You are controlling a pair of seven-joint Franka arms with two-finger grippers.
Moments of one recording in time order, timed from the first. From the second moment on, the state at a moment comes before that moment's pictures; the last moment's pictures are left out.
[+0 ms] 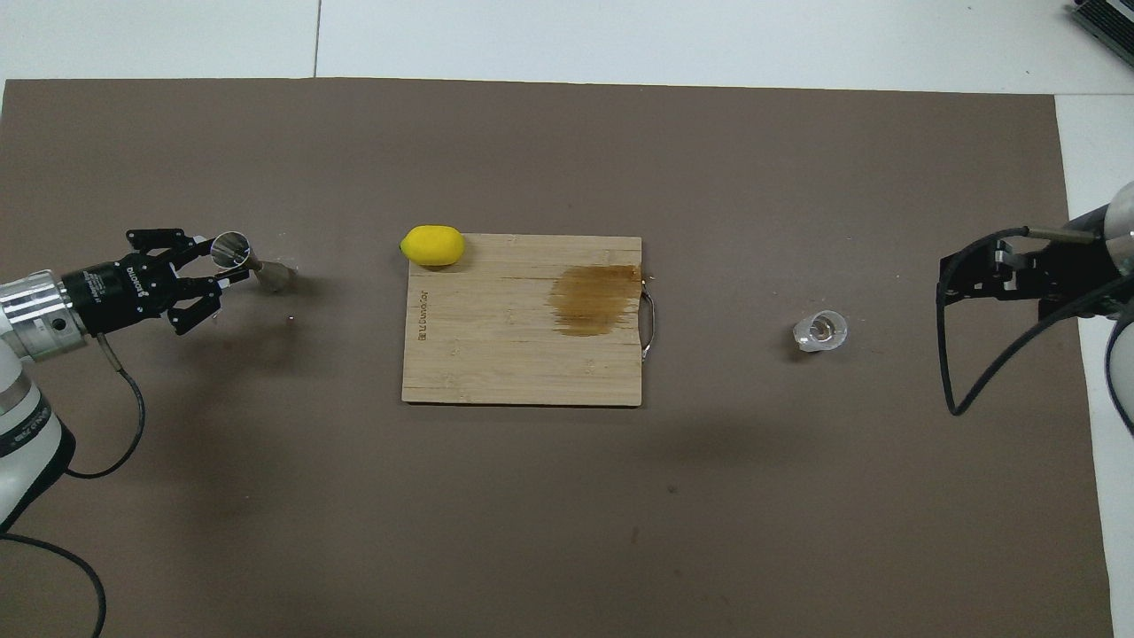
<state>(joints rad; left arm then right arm) 0.28 0.23 -0.04 -2.10 -1.34 2.04 -0.99 0.01 0.00 0.03 -1.59 -0.01 1.54 0.23</state>
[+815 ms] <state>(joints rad) -0.03 0.12 -0.05 -2.12 -1.52 2.11 -1.00 0.01 0.00 0.03 -1.59 -0.01 1.54 0.23</state>
